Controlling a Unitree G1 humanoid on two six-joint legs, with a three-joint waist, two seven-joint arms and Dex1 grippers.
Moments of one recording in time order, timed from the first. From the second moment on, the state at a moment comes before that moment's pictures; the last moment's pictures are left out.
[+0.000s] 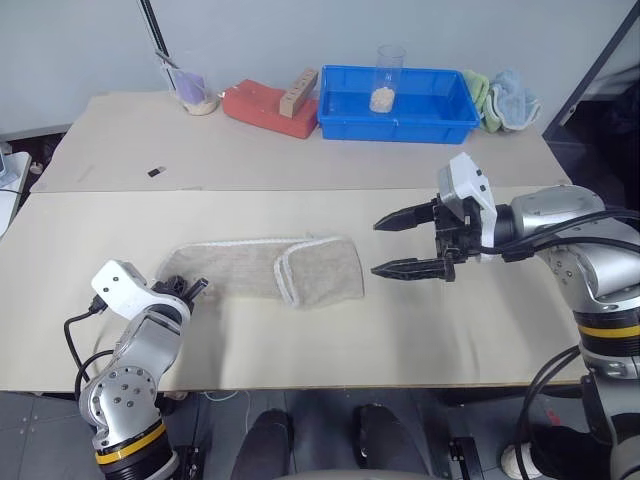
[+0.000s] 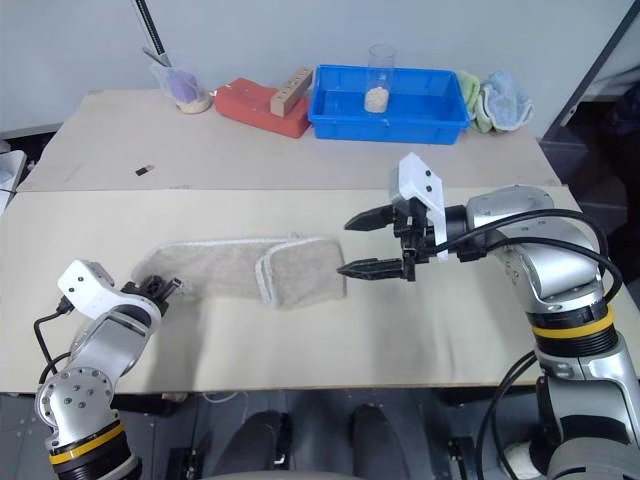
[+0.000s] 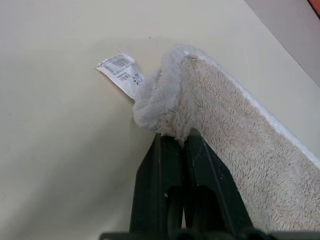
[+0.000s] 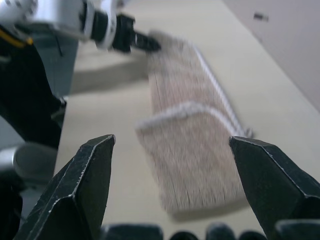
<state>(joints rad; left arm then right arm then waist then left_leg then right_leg) -0.10 0.15 0.50 -0.46 -1.00 0.84 0.60 -0.70 -0.78 0.09 -0.22 0.55 0.68 1.22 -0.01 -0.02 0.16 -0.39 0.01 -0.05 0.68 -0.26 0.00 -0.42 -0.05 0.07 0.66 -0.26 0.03</state>
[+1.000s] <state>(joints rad) -0.45 0.42 -0.26 -0.35 -0.56 0.85 -0.23 -0.53 -0.91 -0.01 -0.33 0.58 0.72 1.14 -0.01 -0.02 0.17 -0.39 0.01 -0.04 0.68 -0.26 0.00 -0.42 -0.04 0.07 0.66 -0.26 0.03</state>
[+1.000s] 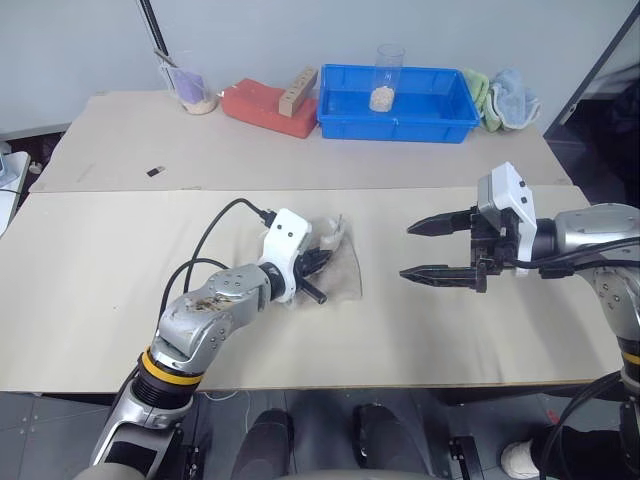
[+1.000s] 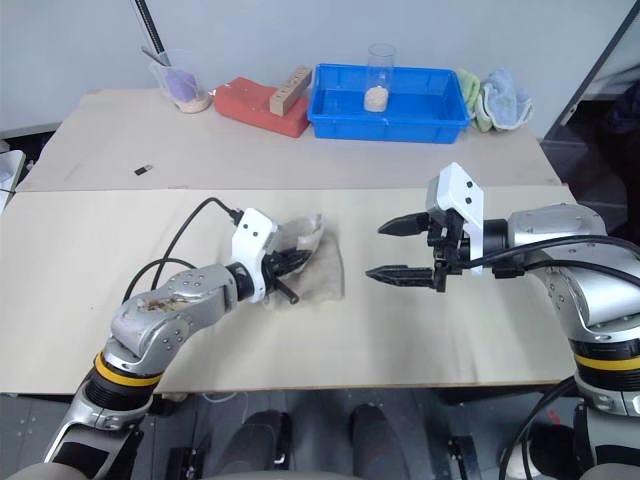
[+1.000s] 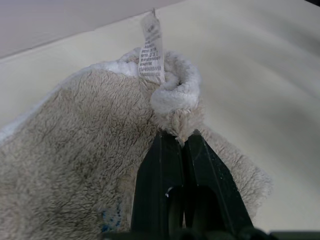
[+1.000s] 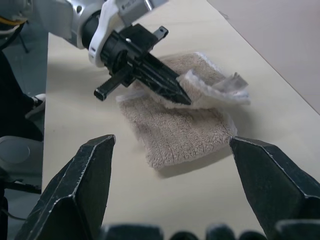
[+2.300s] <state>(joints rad) -0.18 0.98 0.22 -0.24 -0.58 0.42 -1.21 -0.66 -0.38 0.21 -0.12 0.36 1.06 0.48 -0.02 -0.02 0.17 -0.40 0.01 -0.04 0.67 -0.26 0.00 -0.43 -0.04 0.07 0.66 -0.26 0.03</state>
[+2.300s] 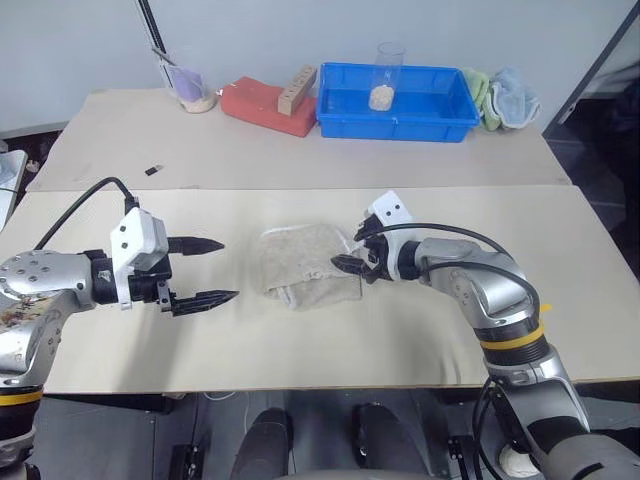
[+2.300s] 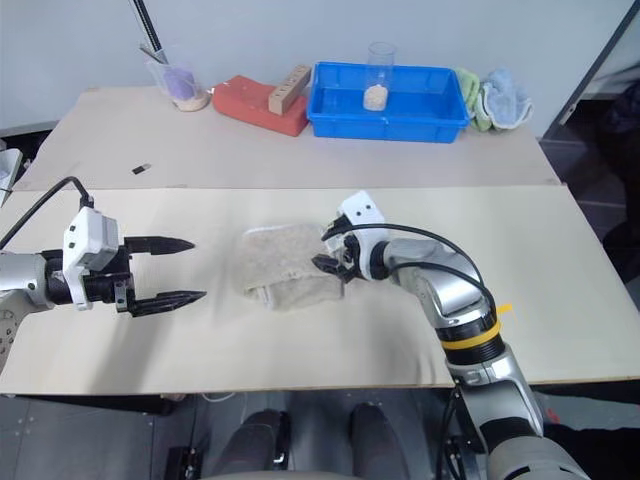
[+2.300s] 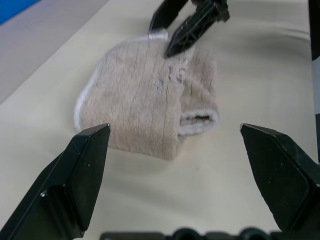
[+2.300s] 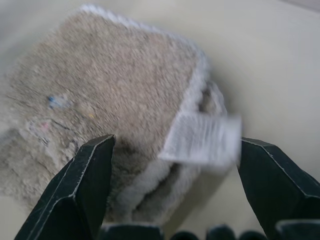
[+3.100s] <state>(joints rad) -0.24 0.93 0.24 -0.25 -0.60 0.40 -1.16 -0.73 -0.41 0.16 -0.04 0.37 1.10 0.53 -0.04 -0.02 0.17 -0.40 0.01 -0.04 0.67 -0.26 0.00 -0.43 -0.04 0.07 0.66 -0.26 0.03</state>
